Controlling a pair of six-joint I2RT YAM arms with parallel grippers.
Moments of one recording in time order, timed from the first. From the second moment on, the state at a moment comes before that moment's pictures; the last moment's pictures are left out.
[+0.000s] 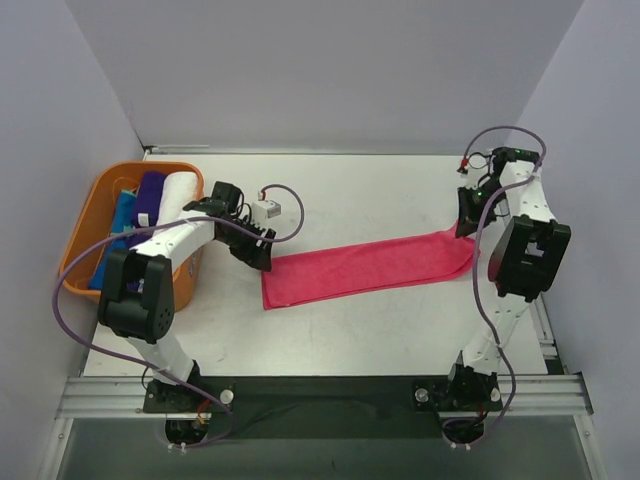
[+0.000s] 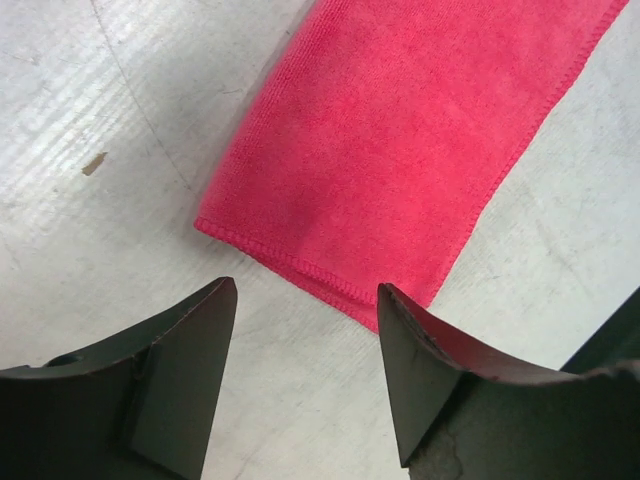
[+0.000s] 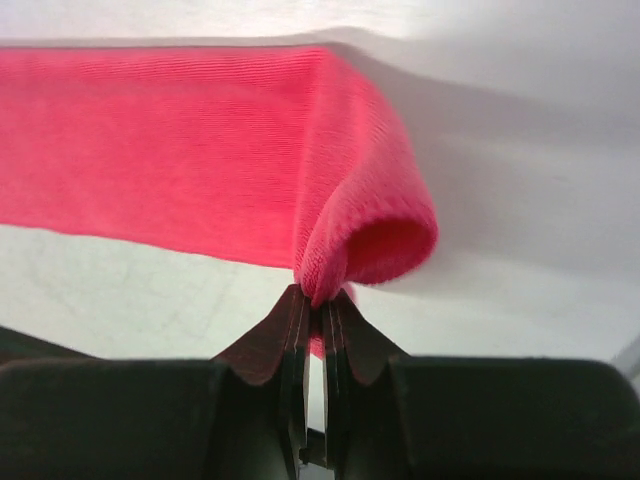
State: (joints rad) left arm -0.26 1.71 1.18 -0.68 0.50 0.32; right arm -0.24 2.09 1.84 -1.25 -0.26 -0.34
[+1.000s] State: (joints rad) left arm -0.25 1.79 1.11 -0.63 0.52 0.14; right arm 0.32 2.10 1.70 -1.09 -0.55 -0.01
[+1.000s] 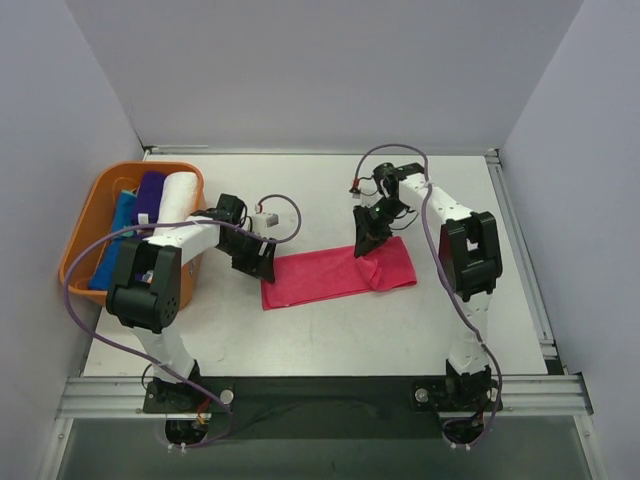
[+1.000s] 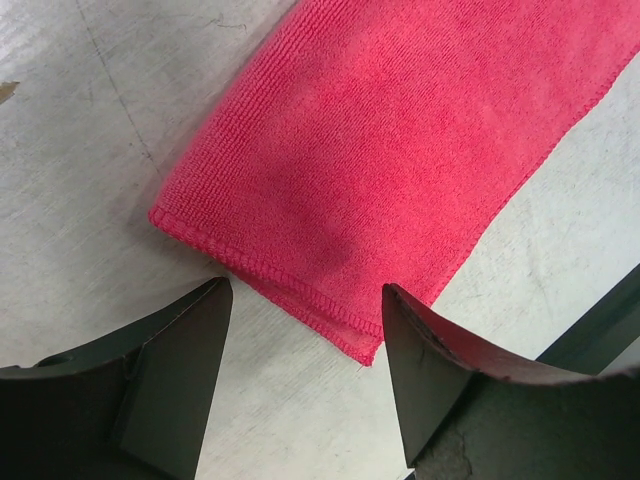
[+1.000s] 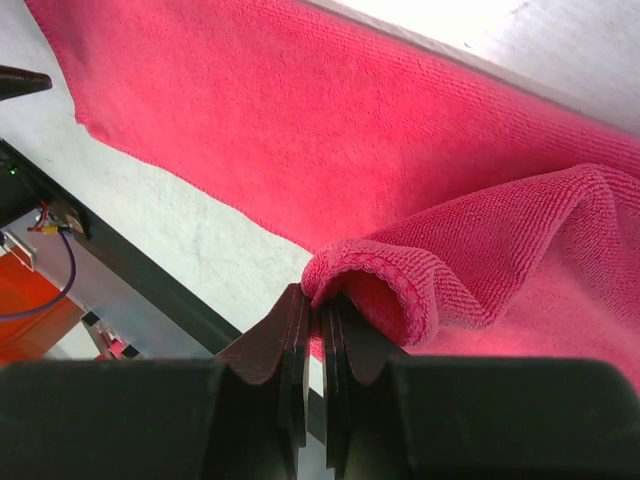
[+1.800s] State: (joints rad) left arm -0.25 1.78 1.10 -0.60 0.54 0.14; right arm 0.39 2.17 1.77 -1.04 -0.61 0.05
